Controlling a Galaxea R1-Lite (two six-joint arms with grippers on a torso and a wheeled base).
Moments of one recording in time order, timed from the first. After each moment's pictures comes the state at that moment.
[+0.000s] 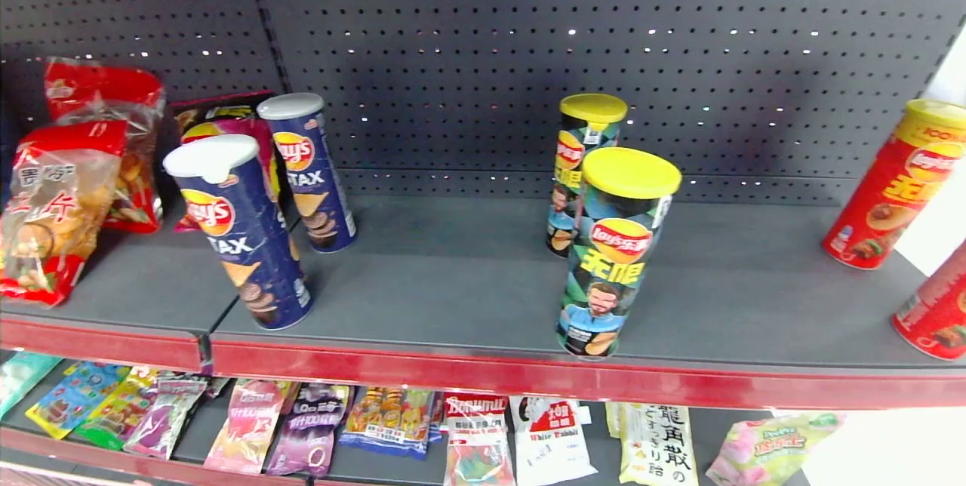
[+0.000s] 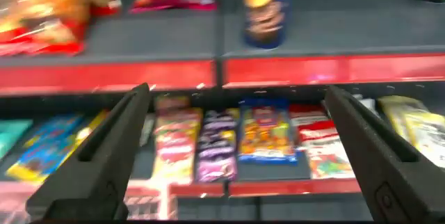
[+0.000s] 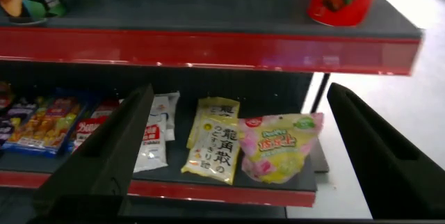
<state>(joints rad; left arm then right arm) -0.23 0.16 -0.29 0.19 0.17 0.03 0.00 0.00 0.00 0.00 0.03 -0.01</state>
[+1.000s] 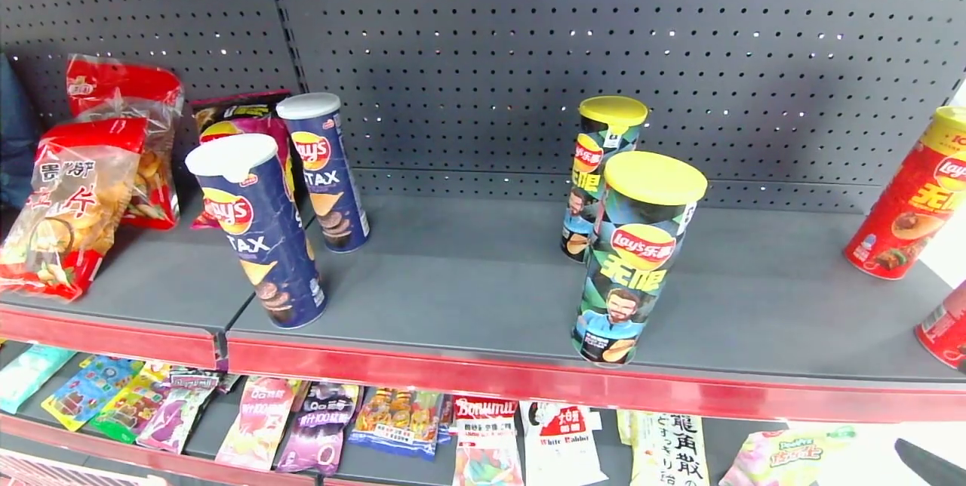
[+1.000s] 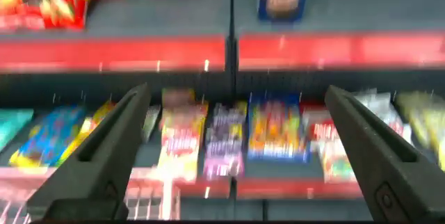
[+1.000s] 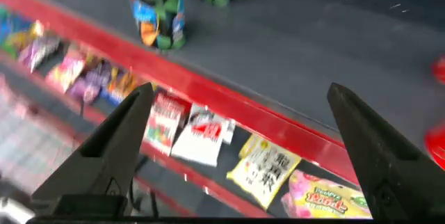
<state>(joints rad) -0.23 0.10 -0.04 -0.05 0.17 0.03 0.19 0.63 -0.37 -0.01 0.23 -0.16</state>
